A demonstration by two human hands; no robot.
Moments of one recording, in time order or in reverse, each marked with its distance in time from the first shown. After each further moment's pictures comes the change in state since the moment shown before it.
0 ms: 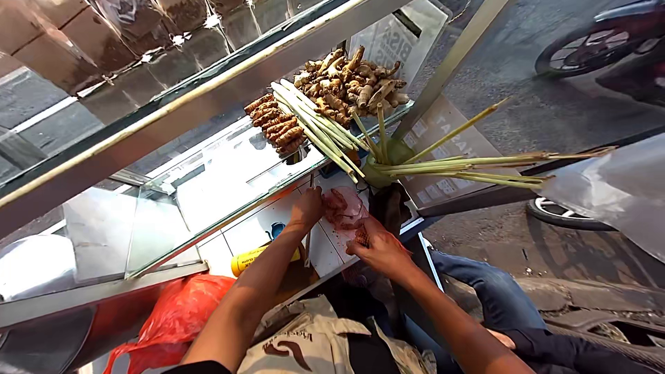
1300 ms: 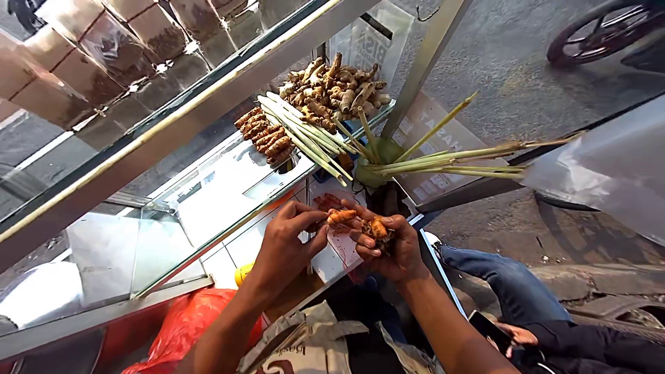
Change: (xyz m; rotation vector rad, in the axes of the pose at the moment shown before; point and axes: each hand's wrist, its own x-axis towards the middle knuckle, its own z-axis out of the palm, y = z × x) left_hand -0.155 0.026 -0.111 -0.433 0.443 0.571; right_hand 0.003 -0.002 -0.005 1.866 -0.596 -0.361
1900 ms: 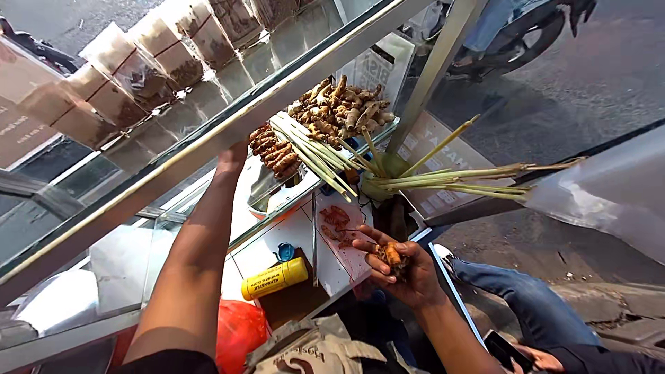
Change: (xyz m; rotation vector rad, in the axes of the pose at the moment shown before) left_hand 0.193 -0.205 -0.084 0.551 0.200 -0.257; right_hand -0.023 -0.004 -0.008 -0.080 0.023 -0.021
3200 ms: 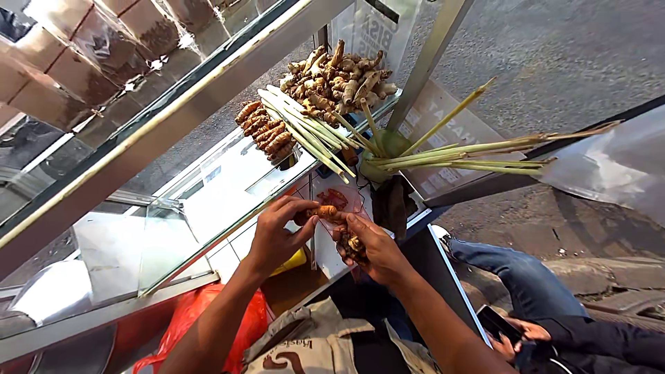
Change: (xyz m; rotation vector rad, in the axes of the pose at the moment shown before) left_hand -0.229 0.116 -0.041 -0.659 -0.178 0.367; right_hand 0.033 0.029 0.035 -0.723 0.404 0.050
